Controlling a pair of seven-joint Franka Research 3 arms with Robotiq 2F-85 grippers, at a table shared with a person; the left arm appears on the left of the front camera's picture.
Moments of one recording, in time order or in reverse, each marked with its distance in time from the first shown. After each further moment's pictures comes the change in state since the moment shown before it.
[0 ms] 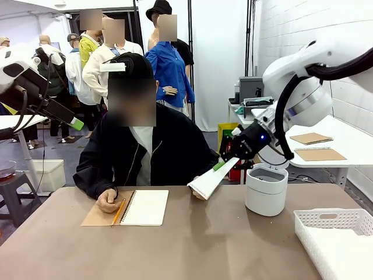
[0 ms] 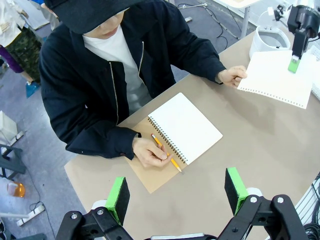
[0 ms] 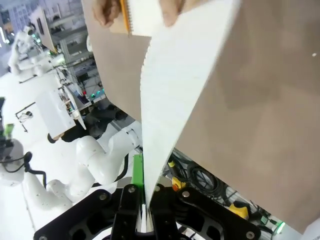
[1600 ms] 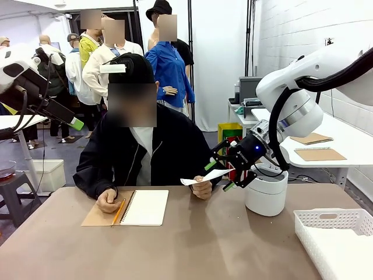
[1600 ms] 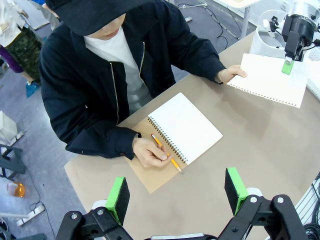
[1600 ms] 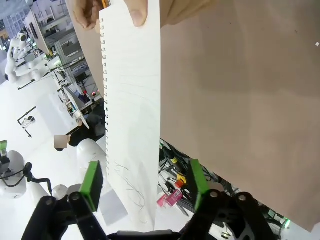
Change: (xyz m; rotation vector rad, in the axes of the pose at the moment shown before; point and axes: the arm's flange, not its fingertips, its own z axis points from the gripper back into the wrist) left arm 0.000 0.000 0.000 0.000 0.000 0.000; right arm 0.019 -0.027 -0.033 -0.010 0.053 -0.106
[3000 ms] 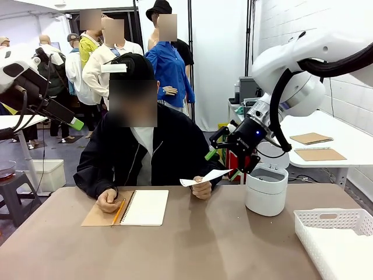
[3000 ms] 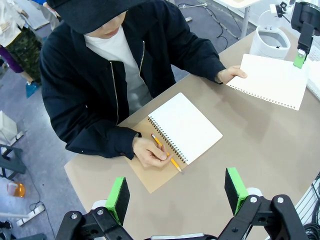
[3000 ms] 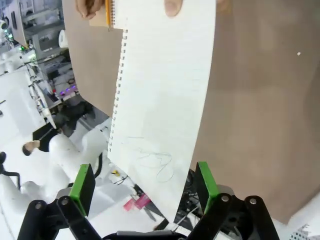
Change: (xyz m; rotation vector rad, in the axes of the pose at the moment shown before) left arm 0.000 0.000 0.000 0.000 0.000 0.000; right arm -0.027 0.041 0.020 -0.143 -0.045 0.138
